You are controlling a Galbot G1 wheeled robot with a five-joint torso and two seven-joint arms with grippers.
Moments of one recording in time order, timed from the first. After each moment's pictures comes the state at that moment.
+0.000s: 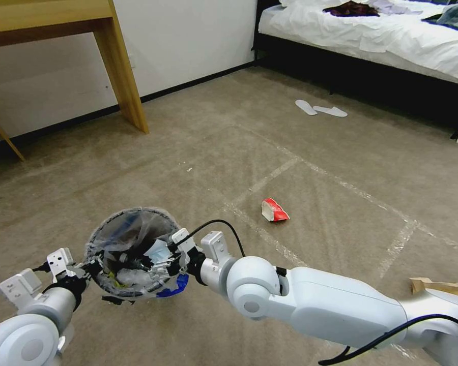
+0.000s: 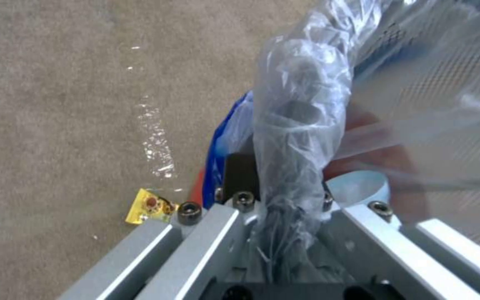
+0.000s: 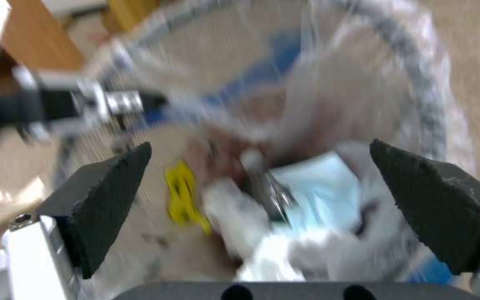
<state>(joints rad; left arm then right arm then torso) 1.57 -1.29 -0.91 -2.31 -1.03 0.69 -0.45 -0.36 1.09 -0.75 2.02 1.16 -0.38 0.49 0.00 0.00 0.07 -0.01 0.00</state>
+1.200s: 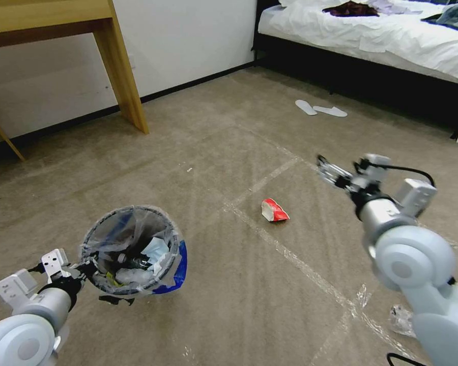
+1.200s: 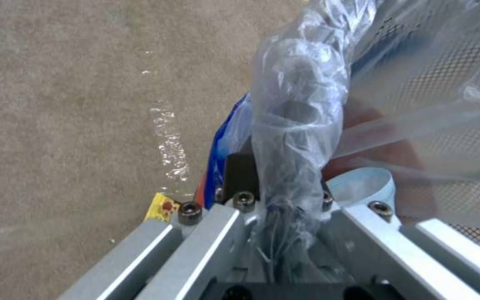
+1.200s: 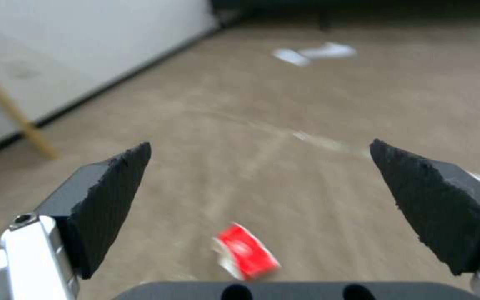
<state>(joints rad) 1.57 -1.27 -0.92 -2.29 -1.03 0.69 -0.45 -1.15 0.95 0.56 2.26 1.04 -0.50 0.68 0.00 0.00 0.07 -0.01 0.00</state>
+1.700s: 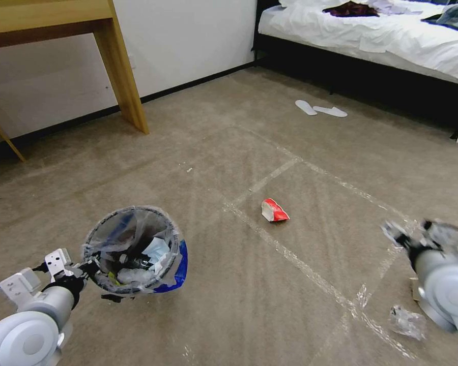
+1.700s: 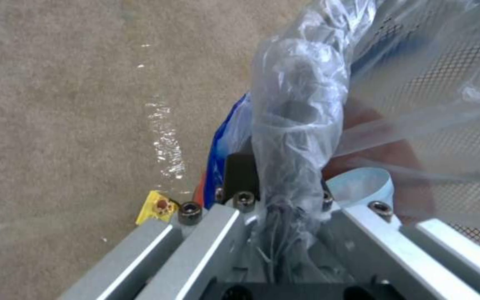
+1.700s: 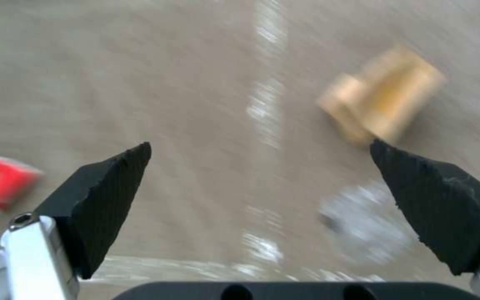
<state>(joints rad) 1.54 -1.28 -0.90 -2.26 -1.02 0.69 -0.45 -1.50 1.04 0.89 2.03 1.28 -0.51 0.91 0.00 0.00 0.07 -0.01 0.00</state>
